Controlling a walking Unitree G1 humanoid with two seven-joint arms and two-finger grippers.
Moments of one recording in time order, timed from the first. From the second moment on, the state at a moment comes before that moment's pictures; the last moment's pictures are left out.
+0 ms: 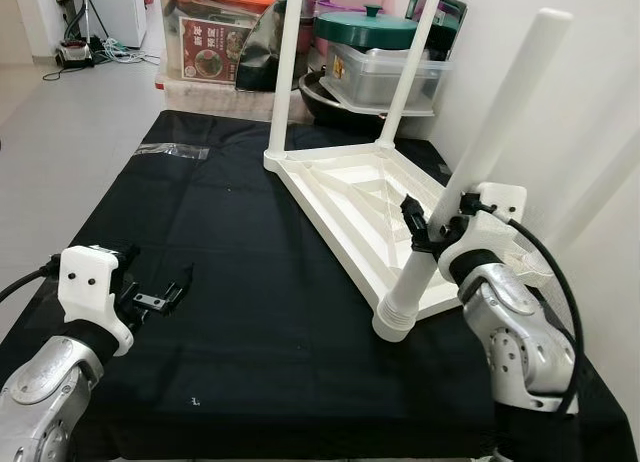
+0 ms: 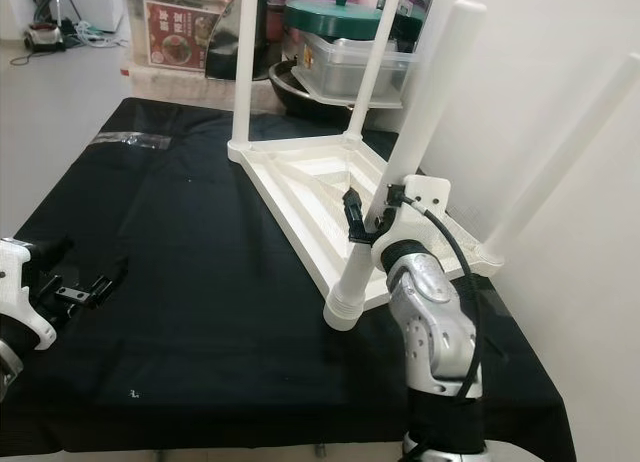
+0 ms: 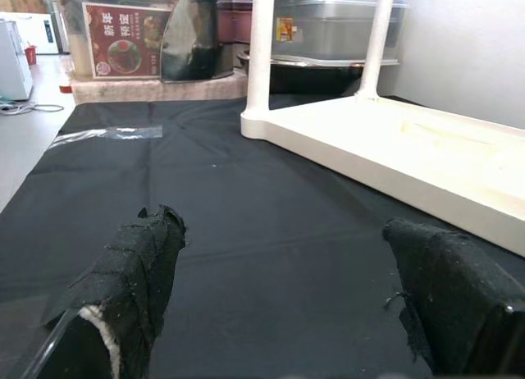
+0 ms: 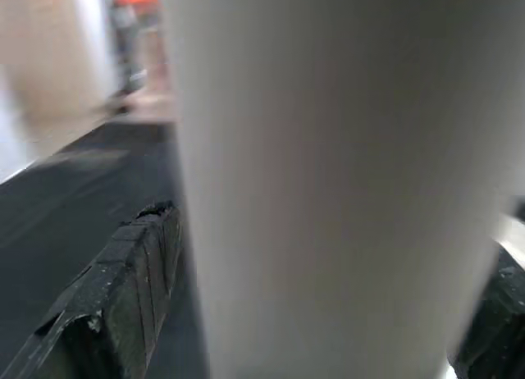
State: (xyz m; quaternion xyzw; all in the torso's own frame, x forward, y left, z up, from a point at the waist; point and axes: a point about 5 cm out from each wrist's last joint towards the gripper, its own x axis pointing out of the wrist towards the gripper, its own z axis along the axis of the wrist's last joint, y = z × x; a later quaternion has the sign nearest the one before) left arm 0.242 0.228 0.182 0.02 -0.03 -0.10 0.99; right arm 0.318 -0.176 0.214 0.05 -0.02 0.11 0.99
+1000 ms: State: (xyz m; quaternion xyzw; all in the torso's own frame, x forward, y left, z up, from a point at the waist) left arm 0.243 0.227 0.177 0.02 -0.03 -0.10 0.99; right arm 0.364 -0.255 0.204 0.06 0.02 0.29 0.95
